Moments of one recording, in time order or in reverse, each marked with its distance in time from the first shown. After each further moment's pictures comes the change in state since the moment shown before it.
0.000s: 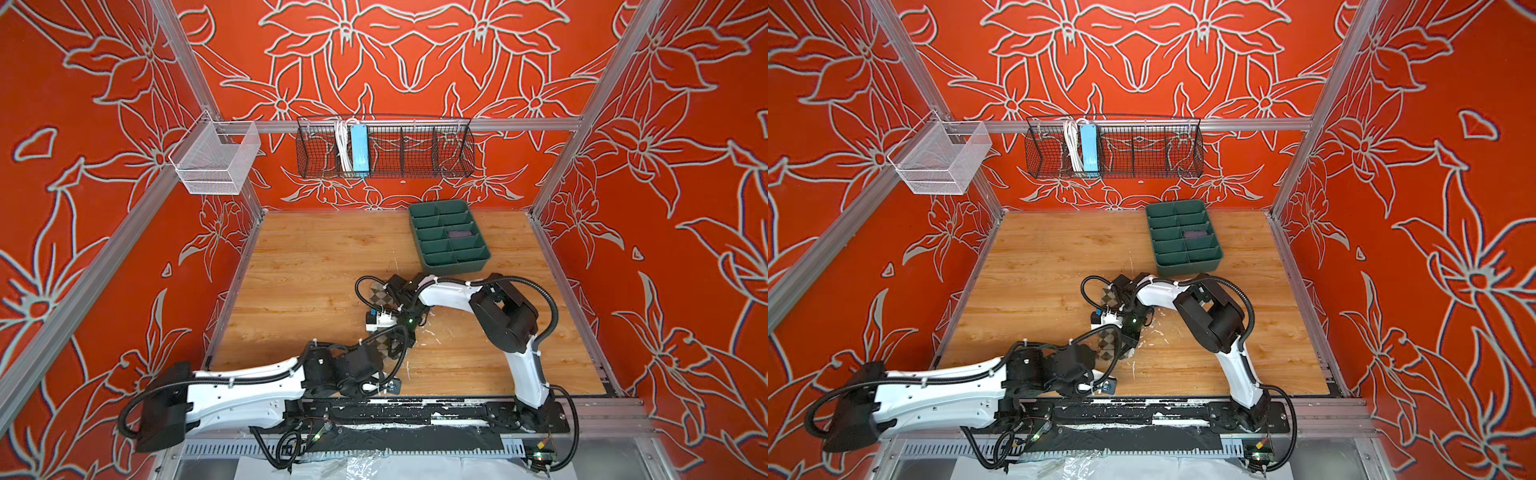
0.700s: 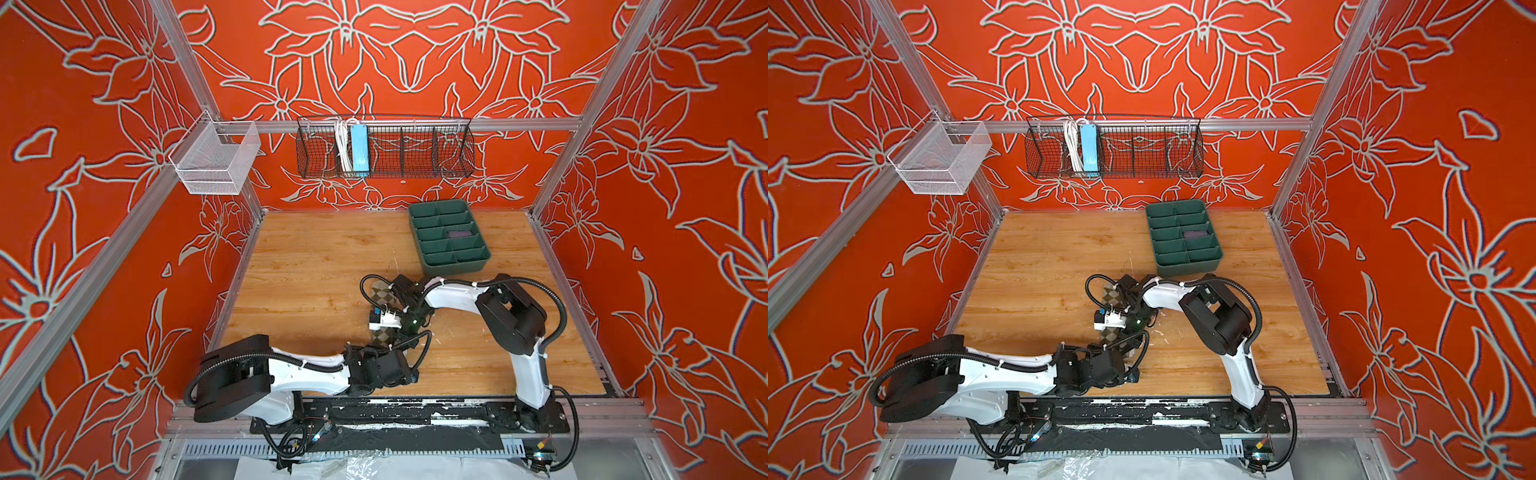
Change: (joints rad) left arm -0.021 0.349 0.028 0.321 -0.273 -0.045; right arm -0.026 -0.079 -0.114 0.120 -0.008 0.010
